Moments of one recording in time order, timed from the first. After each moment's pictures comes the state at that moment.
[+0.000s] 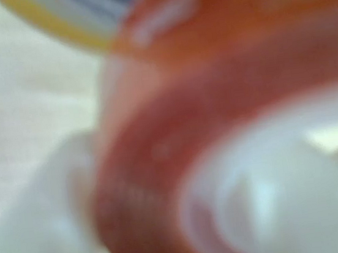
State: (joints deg) arm -19.7 66.6 47.8 102.7 3.8
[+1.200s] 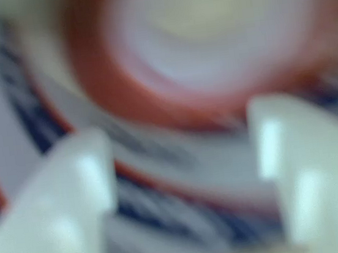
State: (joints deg) arm -24.4 64.6 53.2 89.4 4.0
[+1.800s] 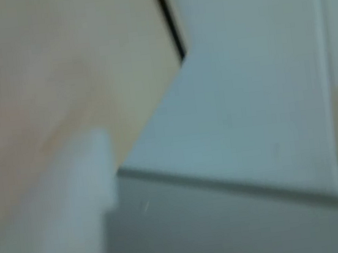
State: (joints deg) arm -3.5 146.3 132.8 41.7 13.1
